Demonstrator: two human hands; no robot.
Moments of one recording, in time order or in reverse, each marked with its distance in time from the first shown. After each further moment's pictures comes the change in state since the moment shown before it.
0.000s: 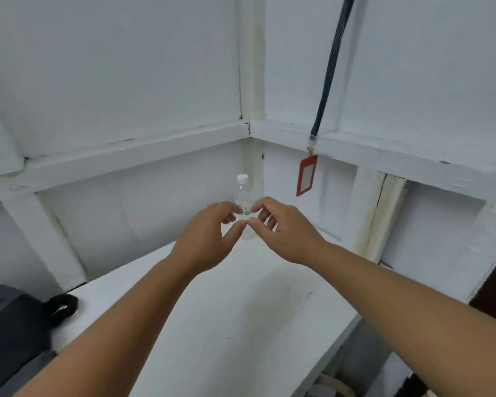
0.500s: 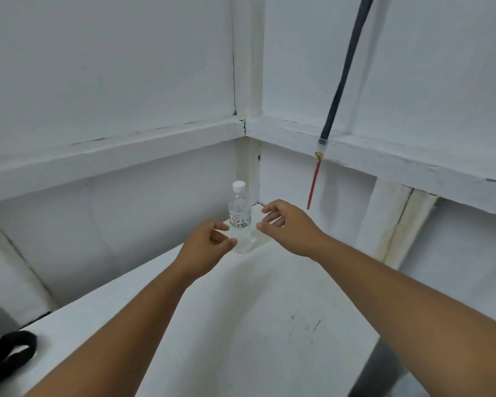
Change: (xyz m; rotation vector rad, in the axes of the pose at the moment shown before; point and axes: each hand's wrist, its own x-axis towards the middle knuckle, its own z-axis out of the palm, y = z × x) left_hand 0.069 -0.091 0.064 -0.419 -0.145 -0.384; right_hand 0.077 0.065 0.011 0.167 -0.058 0.343
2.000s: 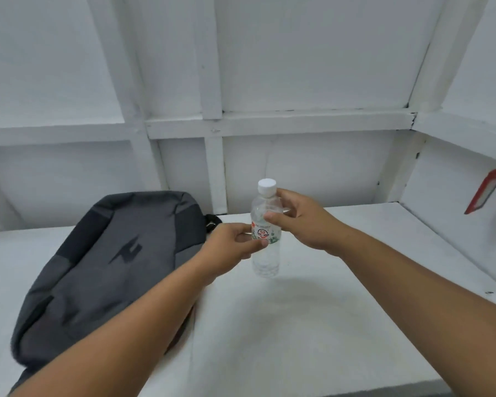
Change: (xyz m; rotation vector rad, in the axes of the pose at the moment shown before) left_hand -0.270 -0.021 -0.111 -0.173 0.293 -0.204; right_hand -0.128 -0.147 0.136 0.205 -0.669 -0.437
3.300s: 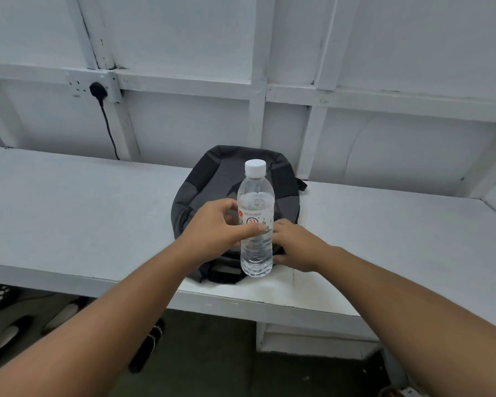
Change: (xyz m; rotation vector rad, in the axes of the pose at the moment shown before) left_hand -0.253 -0.029 -0.151 0.090 0.301 -0.018; right_hand -0.035 -0.030 0.250 -0.916 -0.457 -0.357
